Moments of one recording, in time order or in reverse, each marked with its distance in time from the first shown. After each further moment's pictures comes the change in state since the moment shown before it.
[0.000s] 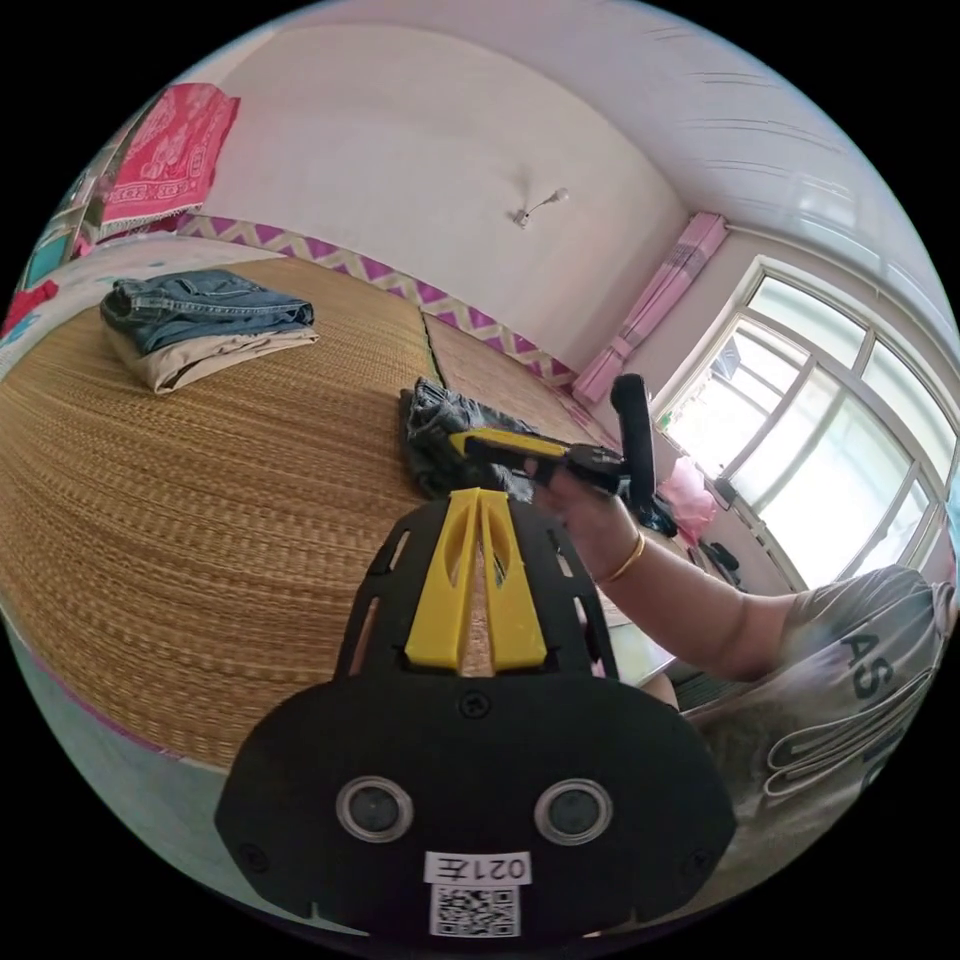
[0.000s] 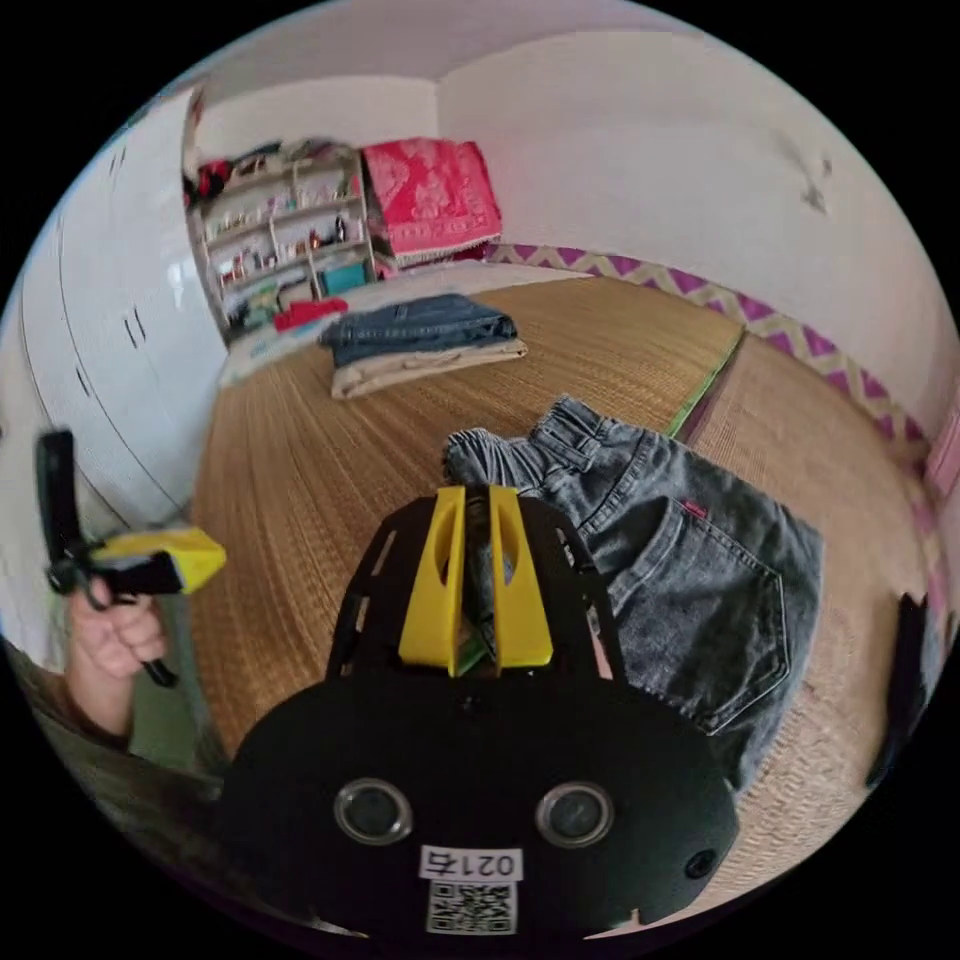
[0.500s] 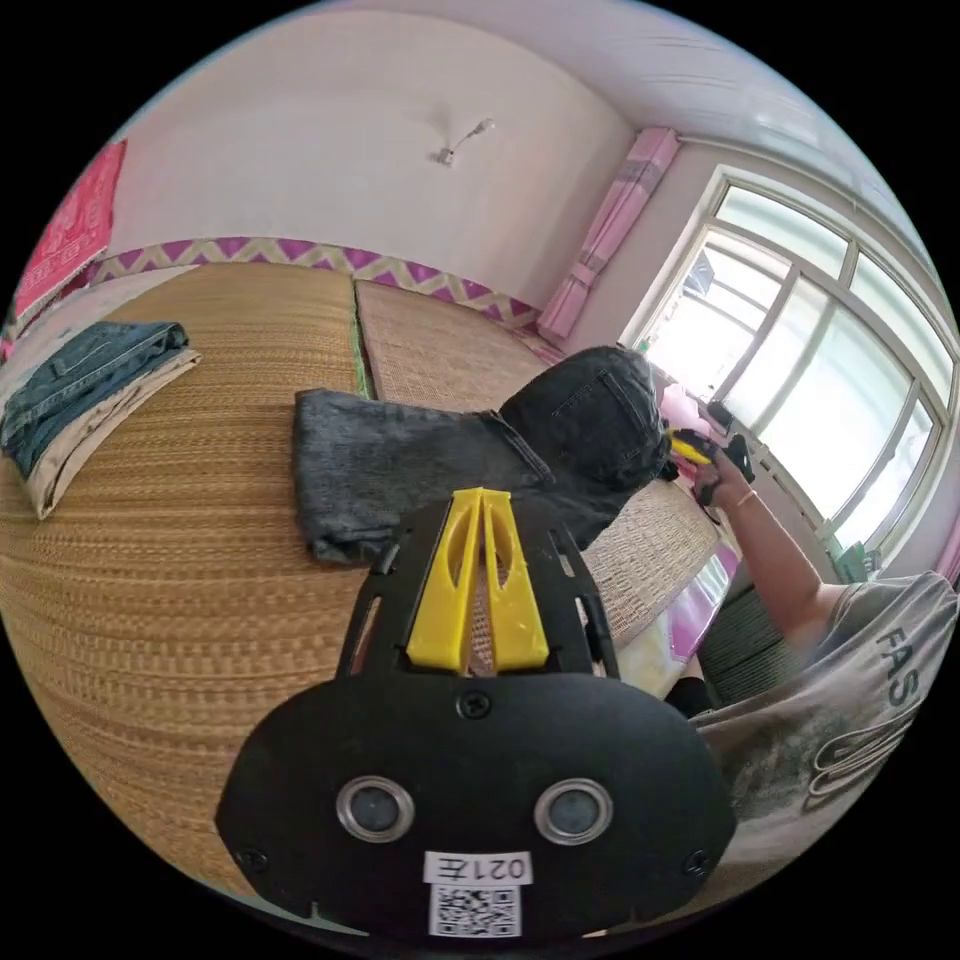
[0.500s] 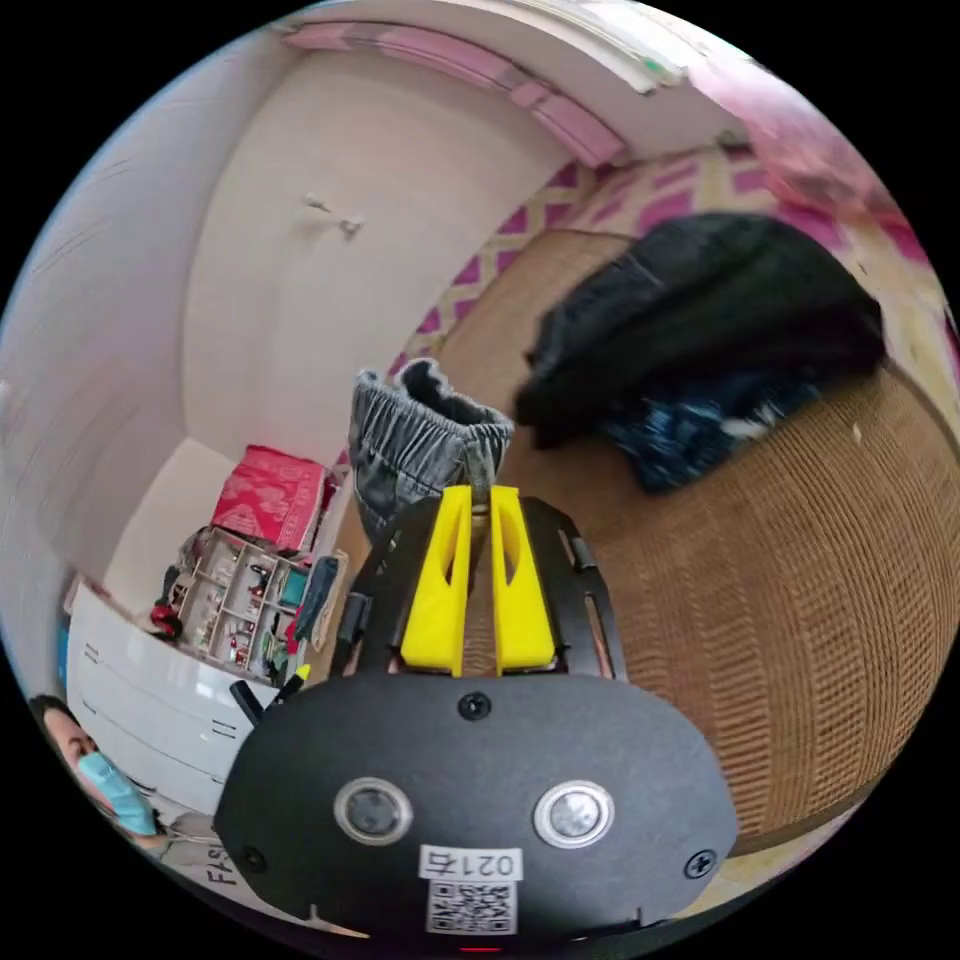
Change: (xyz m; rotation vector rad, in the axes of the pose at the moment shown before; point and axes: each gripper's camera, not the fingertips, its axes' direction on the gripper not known) left arm 0.145 -0.030 0.168 -0.183 0.027 0.200; right arm 0.364 0.315 -0.298 0.381 -0.087 1.031
